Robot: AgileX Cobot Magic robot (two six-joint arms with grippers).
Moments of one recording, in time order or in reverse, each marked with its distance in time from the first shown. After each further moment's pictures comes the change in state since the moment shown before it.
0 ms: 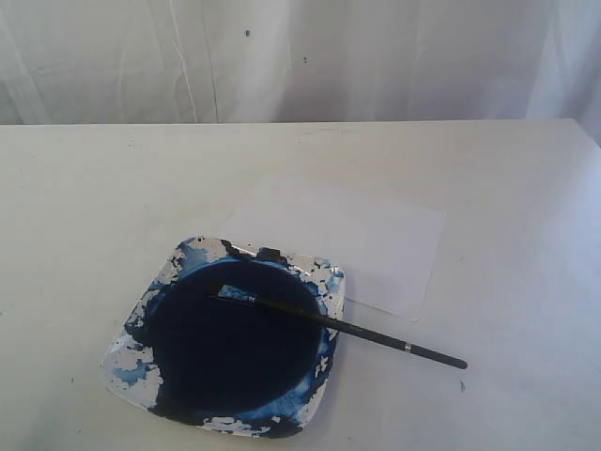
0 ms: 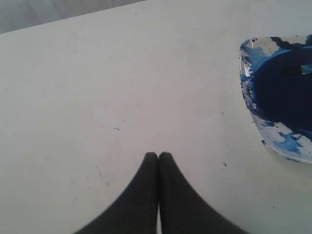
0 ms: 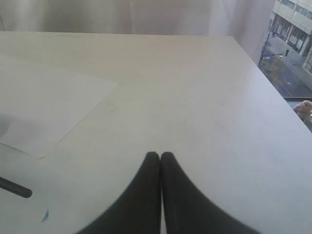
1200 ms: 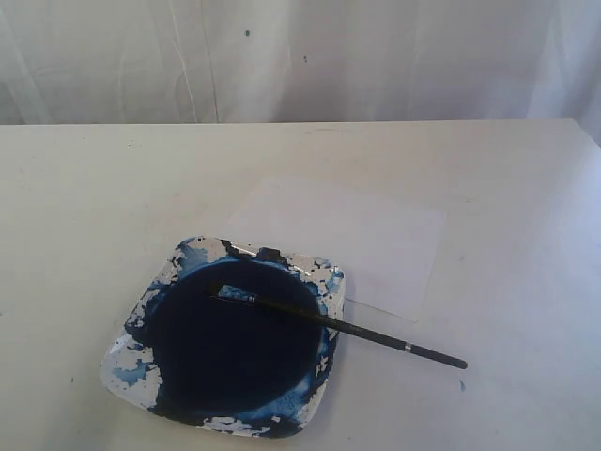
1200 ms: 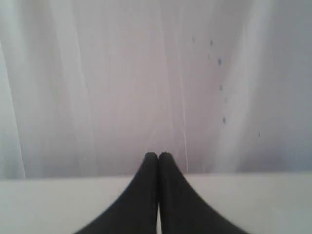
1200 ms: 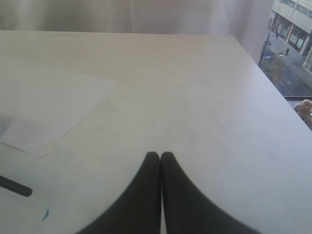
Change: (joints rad) left arm 0.000 0.000 0.000 -0.083 -0.650 -0.082; right arm 0.000 0.000 0.000 0.000 0.004 -0.002
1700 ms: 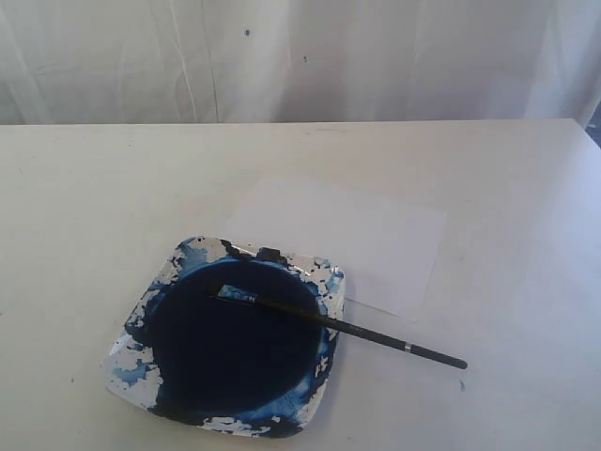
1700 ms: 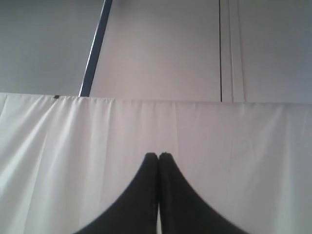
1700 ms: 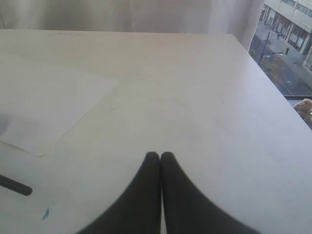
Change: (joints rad) left arm 0.000 0.197 -0.375 -0.065 -0.416 0.001; right arm 0.000 0.000 0.000 0.000 0.002 0.000
